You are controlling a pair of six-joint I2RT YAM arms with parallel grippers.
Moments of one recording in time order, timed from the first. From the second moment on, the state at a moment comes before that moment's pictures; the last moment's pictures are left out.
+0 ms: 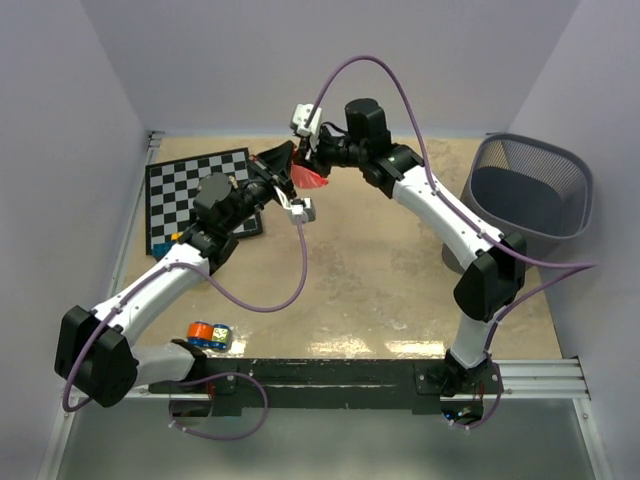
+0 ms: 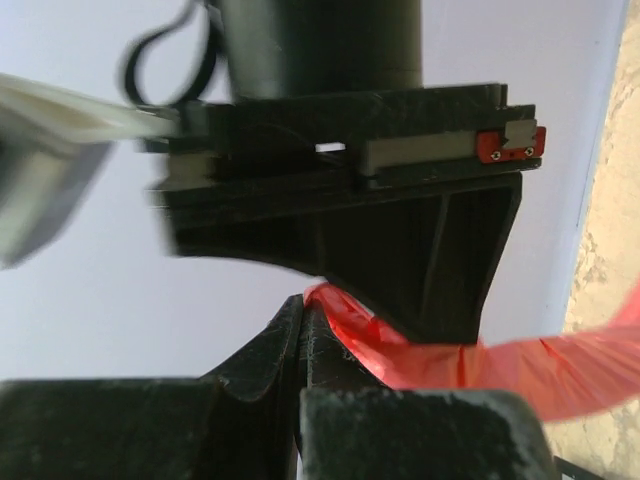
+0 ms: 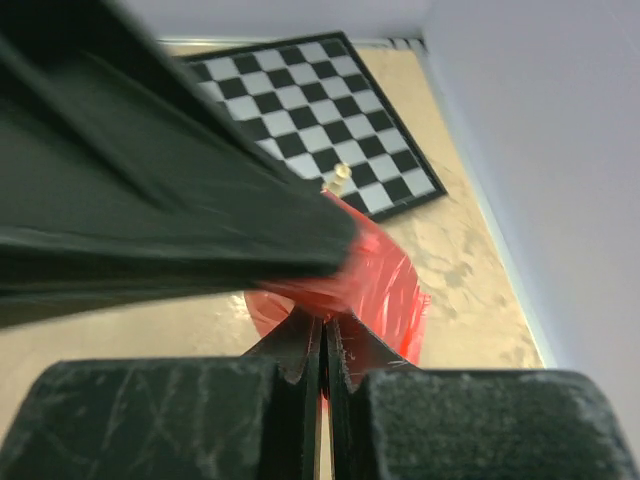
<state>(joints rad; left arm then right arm) -0.50 1.23 0.93 0.47 0.32 1.35 0.60 1.81 1.82 -0.32 -0.57 -0.45</state>
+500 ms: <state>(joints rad) -0.51 1.21 0.86 0.44 0.33 1.35 0.60 1.79 1.86 -0.29 -0.54 -0.43</state>
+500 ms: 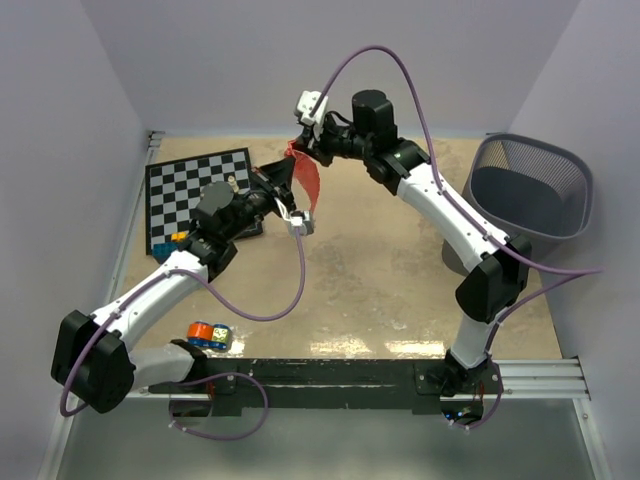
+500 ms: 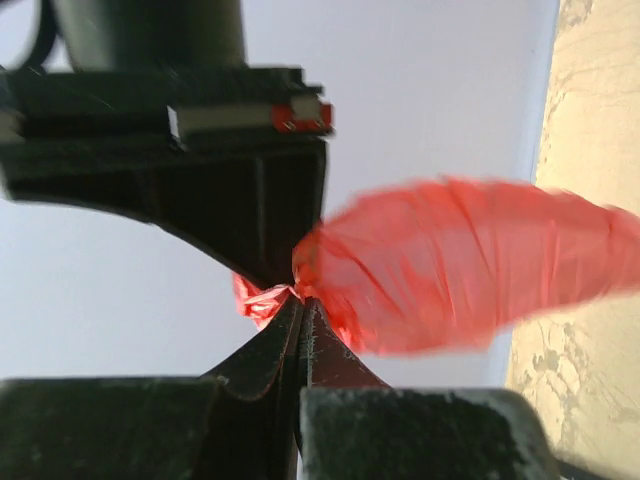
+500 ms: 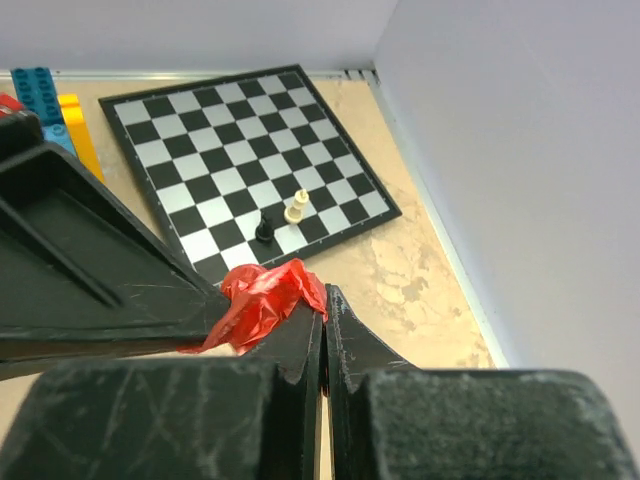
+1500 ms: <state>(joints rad) -0.44 1.16 0.80 0.54 0.33 1.35 0.46 1.83 2.14 -0.72 -0.75 -0.58</state>
